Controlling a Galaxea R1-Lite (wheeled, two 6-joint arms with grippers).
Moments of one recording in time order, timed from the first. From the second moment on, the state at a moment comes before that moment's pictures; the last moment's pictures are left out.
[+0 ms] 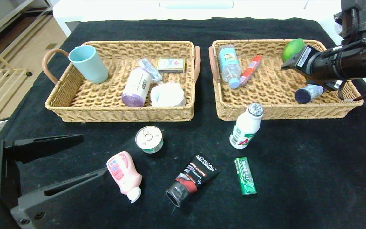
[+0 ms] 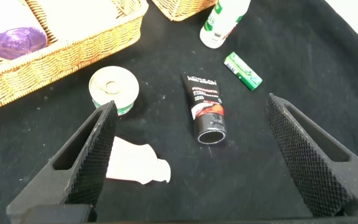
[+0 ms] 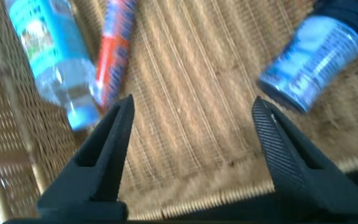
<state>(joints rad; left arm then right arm) -0.41 0.97 -0.65 -0.20 -0.35 0.04 0.31 1.81 -1.81 0.39 -0.28 0.62</state>
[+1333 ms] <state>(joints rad) -0.41 0.97 -0.65 -0.20 -0.35 0.05 0.69 1.19 -0.95 0.27 -0.24 0.32</state>
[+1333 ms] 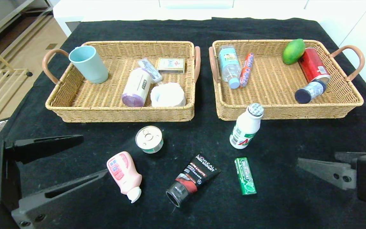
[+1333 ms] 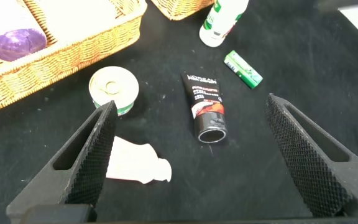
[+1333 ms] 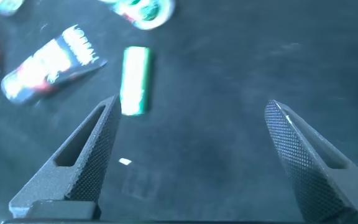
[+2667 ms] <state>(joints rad) -0.41 0.97 -0.65 -0.20 -0.35 0.05 0.88 1.52 -0.95 -0.19 -0.54 0.18</state>
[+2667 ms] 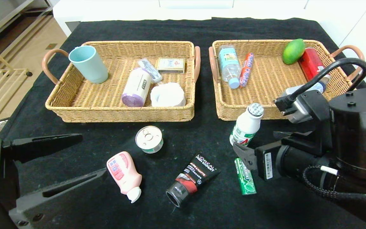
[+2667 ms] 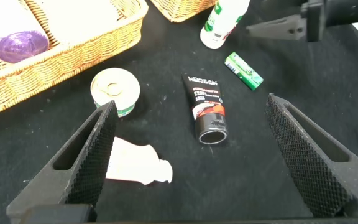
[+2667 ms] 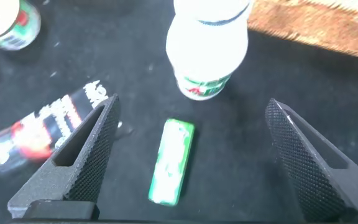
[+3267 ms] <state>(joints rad) -0.41 0.96 -0.65 -0.20 -0.34 0.07 0.86 1.62 -0.96 -0.39 -0.62 0.14</state>
